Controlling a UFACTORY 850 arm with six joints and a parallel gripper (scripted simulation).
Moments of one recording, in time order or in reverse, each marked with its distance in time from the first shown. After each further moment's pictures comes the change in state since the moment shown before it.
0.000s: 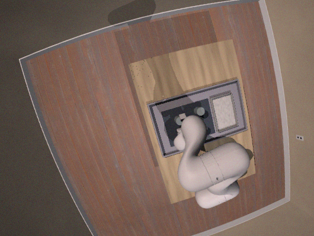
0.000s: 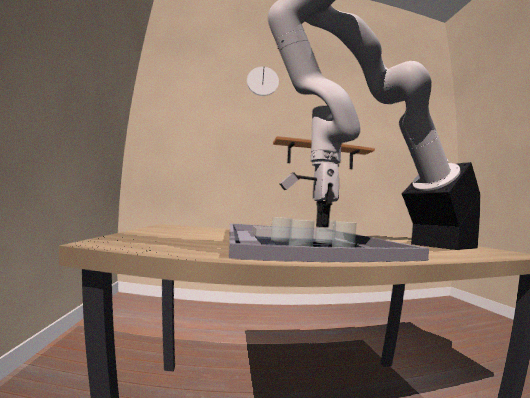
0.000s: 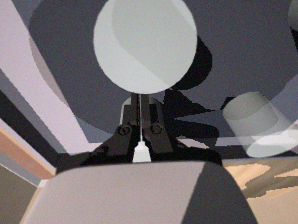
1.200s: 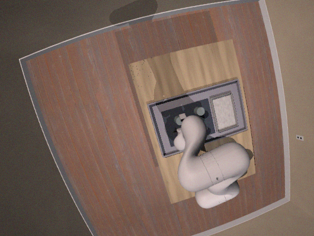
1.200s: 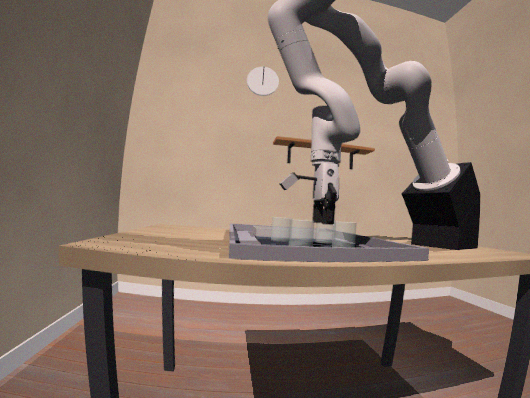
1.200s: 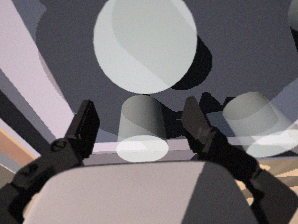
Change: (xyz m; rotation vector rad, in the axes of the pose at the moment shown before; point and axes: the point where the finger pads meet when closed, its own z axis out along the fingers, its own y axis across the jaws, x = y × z) arm 0.000 0.000 0.000 0.000 0.000 0.000
